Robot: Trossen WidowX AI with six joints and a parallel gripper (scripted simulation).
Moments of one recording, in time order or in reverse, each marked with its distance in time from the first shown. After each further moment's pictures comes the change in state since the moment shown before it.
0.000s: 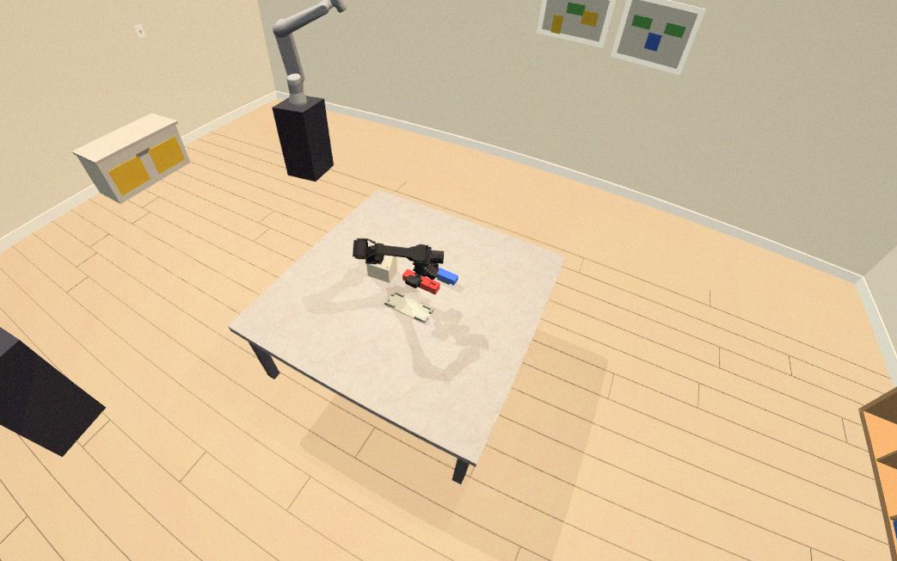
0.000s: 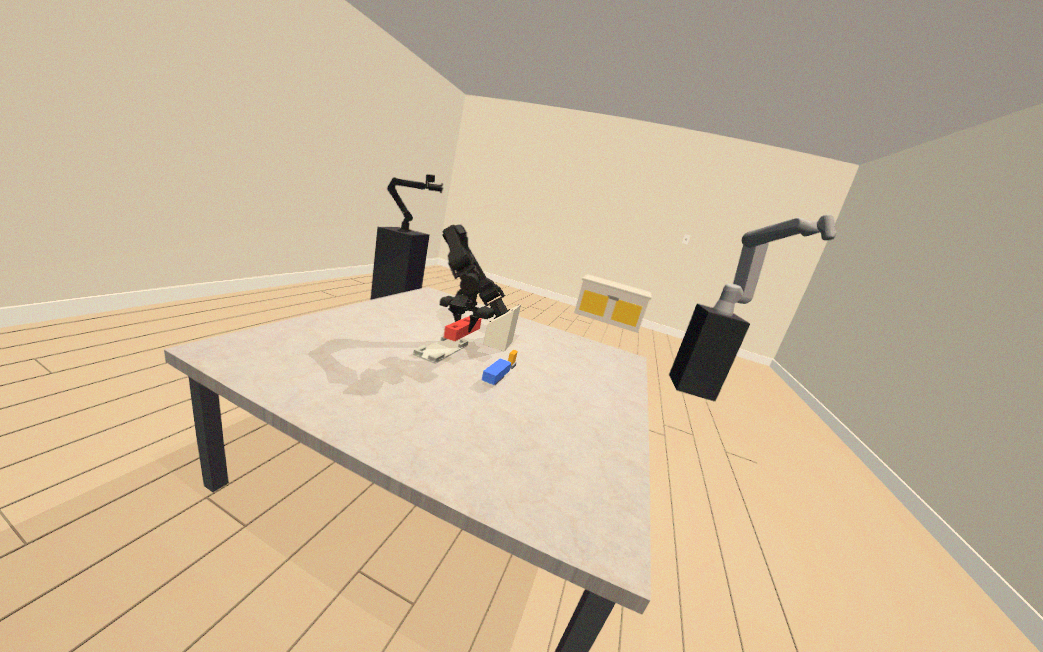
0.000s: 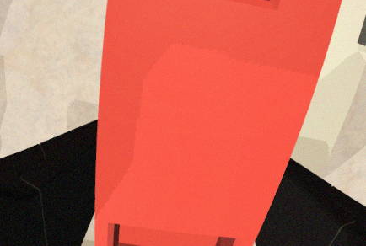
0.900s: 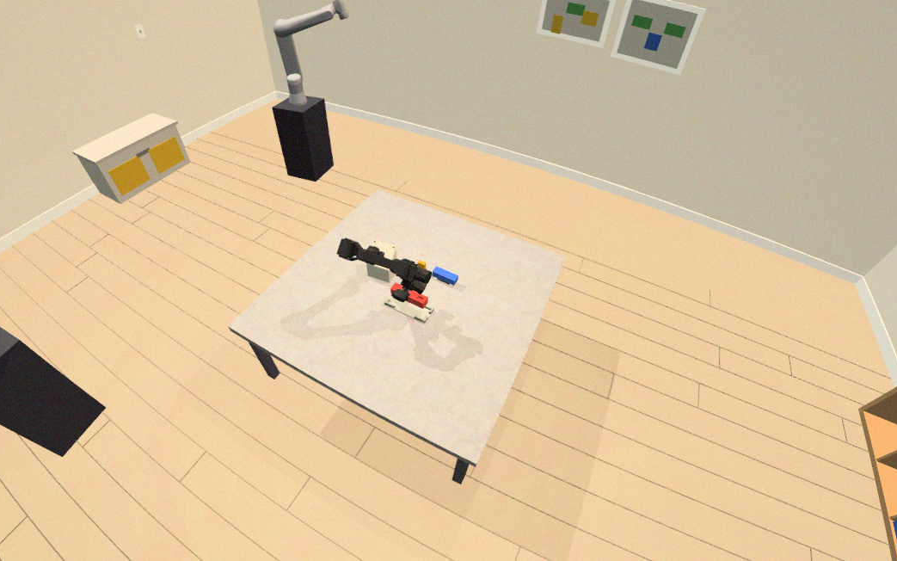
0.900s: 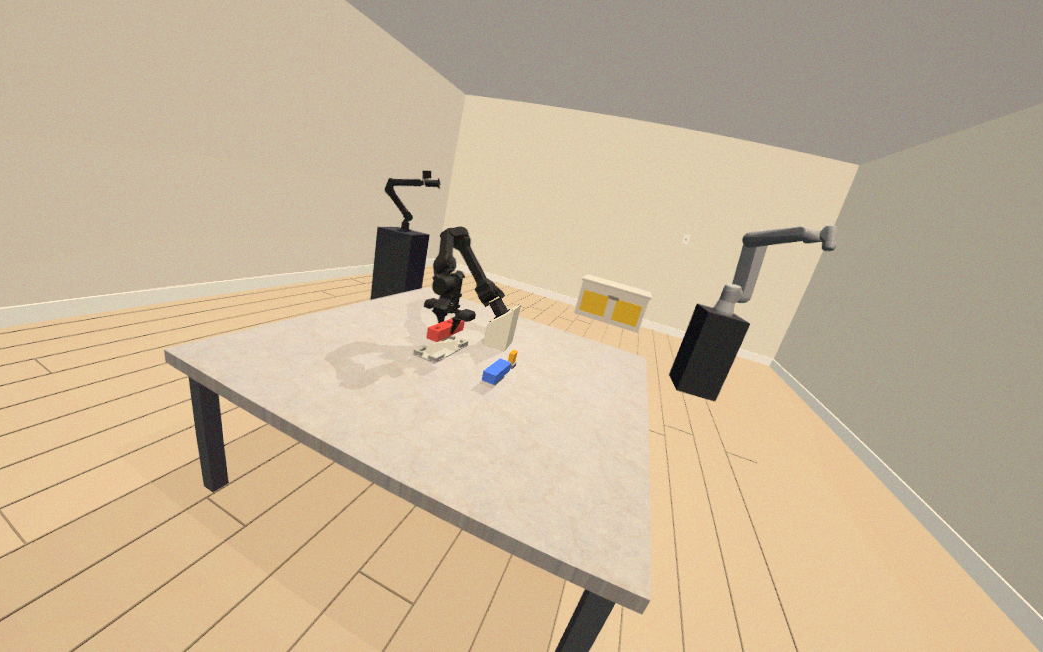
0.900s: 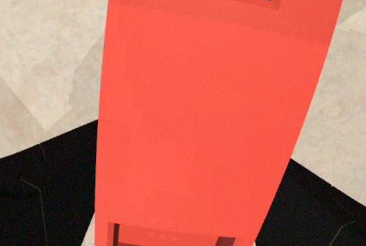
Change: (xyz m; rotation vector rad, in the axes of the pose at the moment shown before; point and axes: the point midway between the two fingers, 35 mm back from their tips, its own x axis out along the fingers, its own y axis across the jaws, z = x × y) arm 0.033 -0.079 -0.020 0.001 -0.004 -0.028
